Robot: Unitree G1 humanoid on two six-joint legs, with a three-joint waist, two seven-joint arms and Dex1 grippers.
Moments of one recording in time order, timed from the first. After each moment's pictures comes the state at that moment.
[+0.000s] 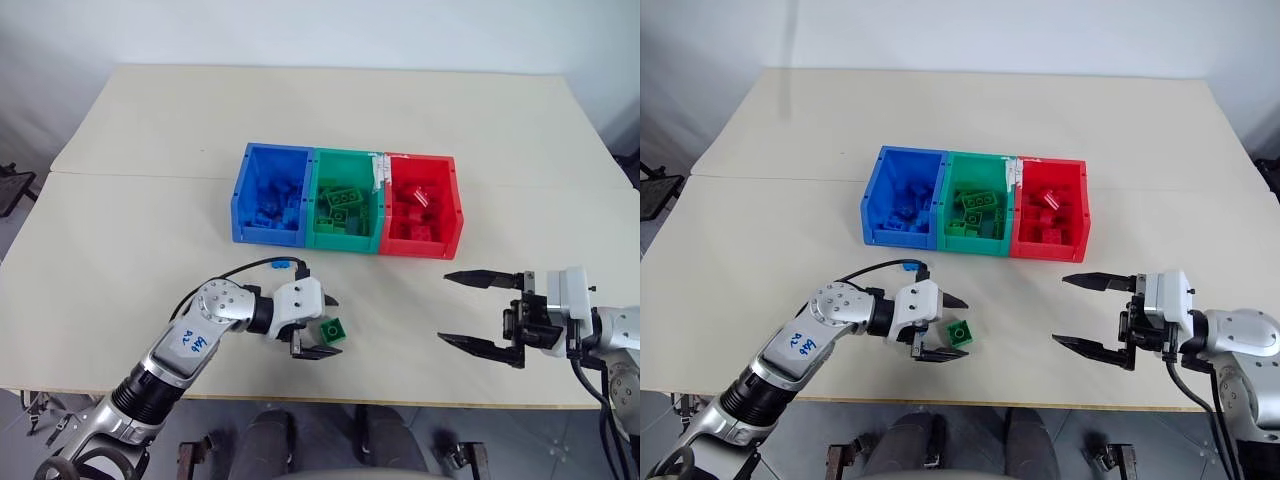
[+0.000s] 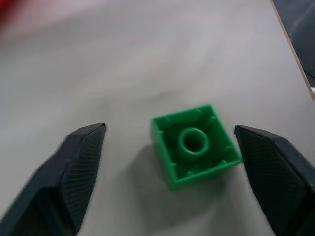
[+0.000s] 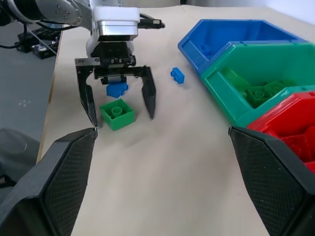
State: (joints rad) left arm -0.38 0.57 -0.41 -0.26 -0.13 0.45 -0.96; right arm 0.07 -0.78 -0.28 -0.27 0.63 0.09 1.30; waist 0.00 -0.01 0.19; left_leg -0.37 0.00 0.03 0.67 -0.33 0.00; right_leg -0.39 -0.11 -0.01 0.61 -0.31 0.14
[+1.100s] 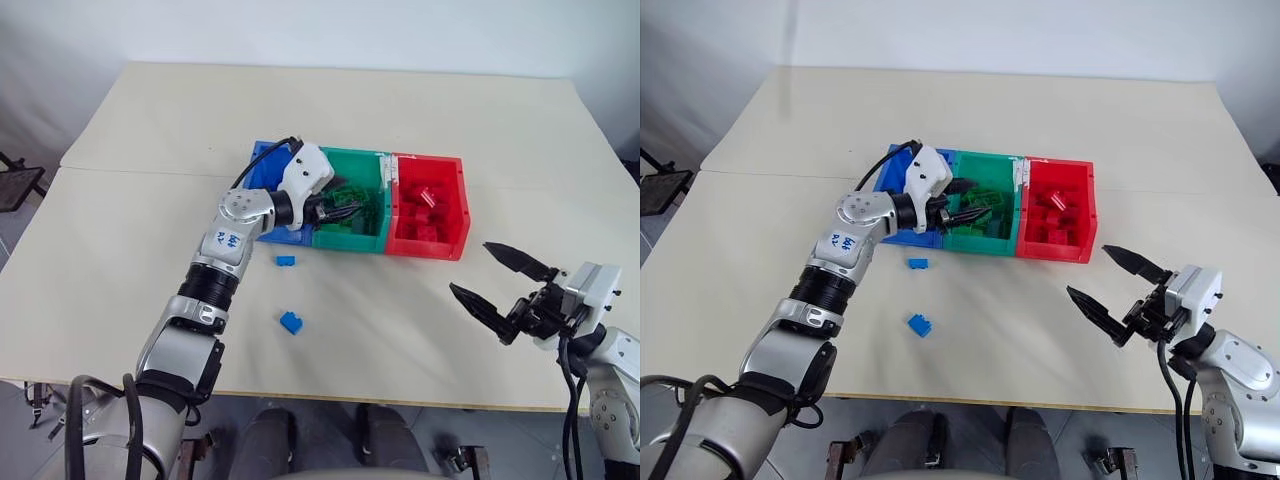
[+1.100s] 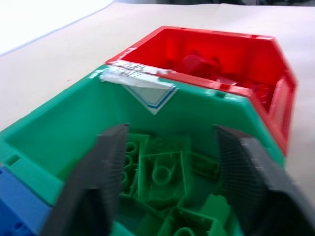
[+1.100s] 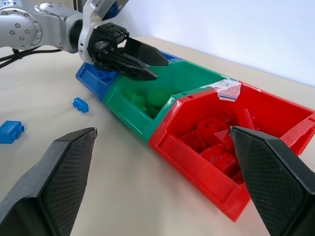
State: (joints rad) left arm -0.93 0.25 -0.15 0.55 -0.12 0.09 -0.80; right arm 0.11 -0.58 -0.36 -0.29 0.62 0.02 0.95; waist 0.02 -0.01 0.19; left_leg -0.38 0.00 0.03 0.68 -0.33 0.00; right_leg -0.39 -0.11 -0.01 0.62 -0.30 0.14
